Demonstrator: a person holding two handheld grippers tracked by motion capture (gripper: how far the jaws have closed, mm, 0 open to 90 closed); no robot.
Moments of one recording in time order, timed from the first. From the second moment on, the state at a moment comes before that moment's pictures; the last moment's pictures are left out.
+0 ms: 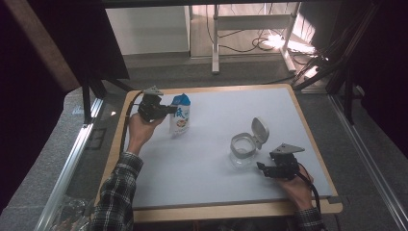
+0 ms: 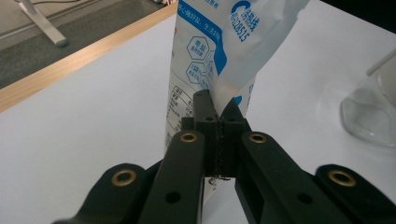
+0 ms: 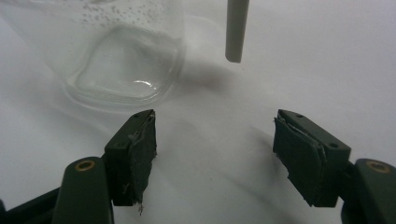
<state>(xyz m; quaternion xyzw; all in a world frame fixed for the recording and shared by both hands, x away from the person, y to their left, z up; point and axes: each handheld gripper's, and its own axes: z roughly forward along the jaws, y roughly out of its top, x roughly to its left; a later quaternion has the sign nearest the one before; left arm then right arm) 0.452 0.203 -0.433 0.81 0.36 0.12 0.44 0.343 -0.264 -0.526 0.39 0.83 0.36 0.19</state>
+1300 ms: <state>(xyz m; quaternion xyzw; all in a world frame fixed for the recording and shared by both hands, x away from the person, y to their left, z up) 0.371 0.165 -0.405 0.82 0.31 0.11 0.47 0.309 -0.249 -0.518 0.34 0.84 0.39 0.15</state>
